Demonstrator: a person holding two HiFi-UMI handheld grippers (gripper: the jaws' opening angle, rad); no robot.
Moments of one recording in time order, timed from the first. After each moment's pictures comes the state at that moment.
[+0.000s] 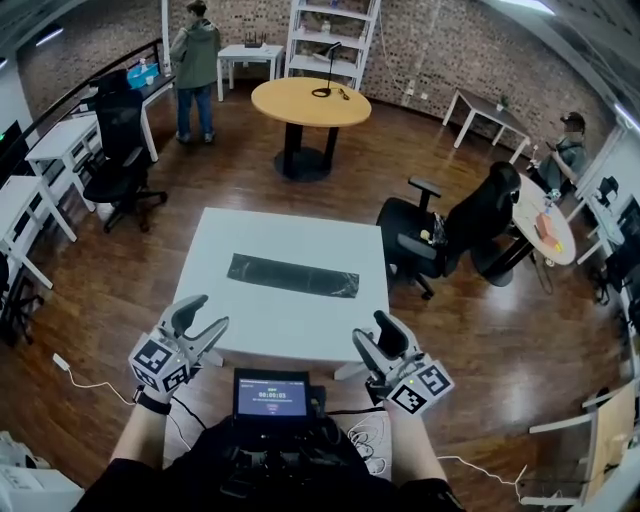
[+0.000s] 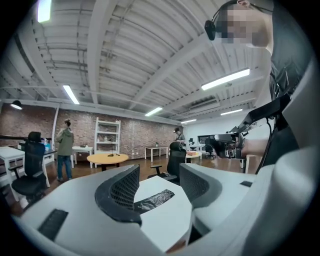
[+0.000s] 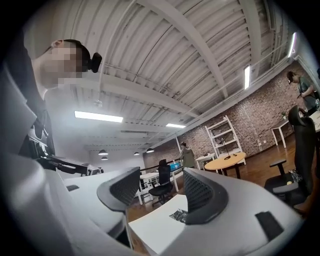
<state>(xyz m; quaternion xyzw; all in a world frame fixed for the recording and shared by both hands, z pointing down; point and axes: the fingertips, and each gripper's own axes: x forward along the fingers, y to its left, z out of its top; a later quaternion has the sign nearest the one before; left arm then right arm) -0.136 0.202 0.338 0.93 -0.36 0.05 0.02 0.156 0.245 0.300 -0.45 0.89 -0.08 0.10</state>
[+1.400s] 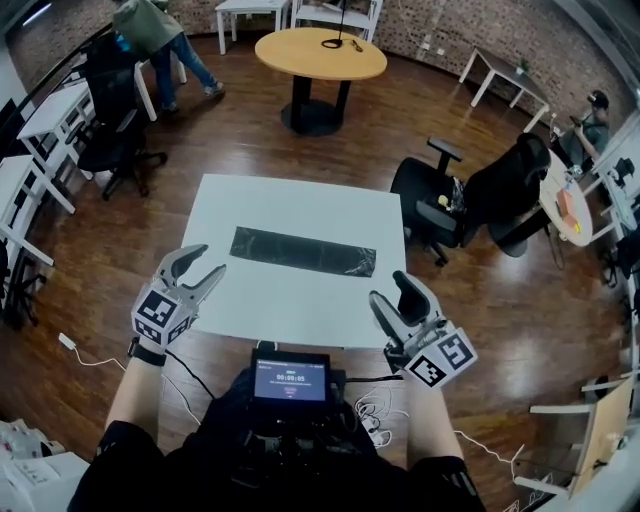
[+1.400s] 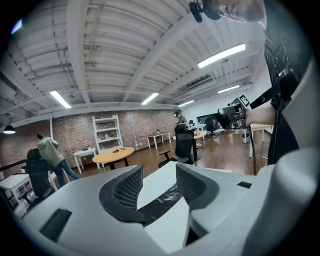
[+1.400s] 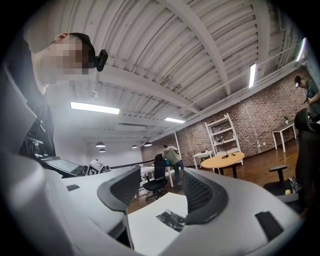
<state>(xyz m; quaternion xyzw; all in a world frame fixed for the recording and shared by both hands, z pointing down) -0.150 0.075 0.379 0.92 -0.35 0.17 -0.05 0.156 0.151 0.303 -0.45 0.89 -0.08 0.05</state>
